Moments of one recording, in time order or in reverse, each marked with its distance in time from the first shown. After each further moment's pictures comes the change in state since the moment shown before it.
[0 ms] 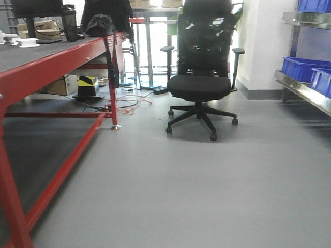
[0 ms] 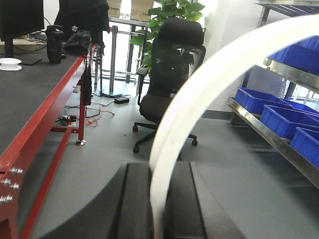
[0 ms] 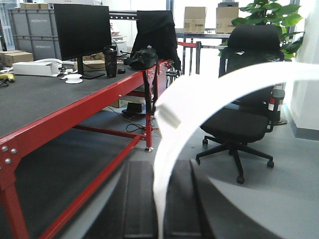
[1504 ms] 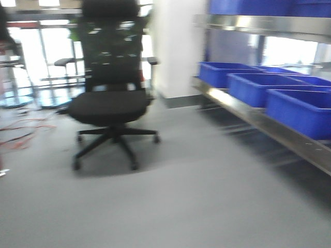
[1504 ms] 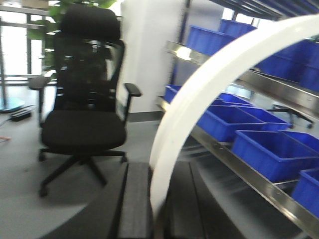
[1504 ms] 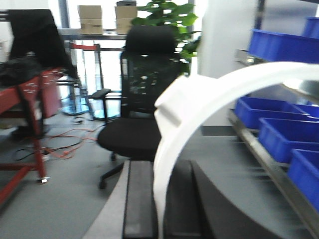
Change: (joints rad) left arm 0.000 0.000 0.000 0.000 0.000 0.000; right arm 0.000 0.000 0.000 0.000 0.000 0.000
